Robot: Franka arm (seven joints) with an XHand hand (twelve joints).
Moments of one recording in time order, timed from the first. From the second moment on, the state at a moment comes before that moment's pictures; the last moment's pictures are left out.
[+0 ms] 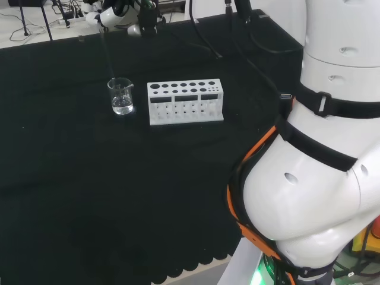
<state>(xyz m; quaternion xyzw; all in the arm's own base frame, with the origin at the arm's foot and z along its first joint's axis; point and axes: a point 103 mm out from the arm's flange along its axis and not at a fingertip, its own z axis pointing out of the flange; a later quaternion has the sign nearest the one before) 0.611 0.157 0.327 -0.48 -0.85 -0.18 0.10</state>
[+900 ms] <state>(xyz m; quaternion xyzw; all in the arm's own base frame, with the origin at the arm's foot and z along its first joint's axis) 0.624 0.135 0.282 -0.49 -0.85 -0.16 0.12</state>
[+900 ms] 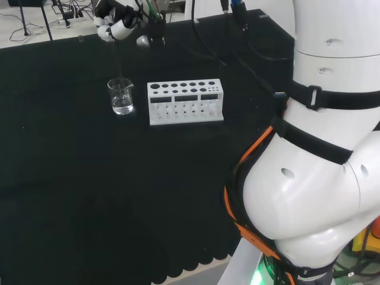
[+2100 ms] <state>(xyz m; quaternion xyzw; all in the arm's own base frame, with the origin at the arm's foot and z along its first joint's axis) 0.632 0.151 0.247 -0.50 -0.84 -0.13 0.14</state>
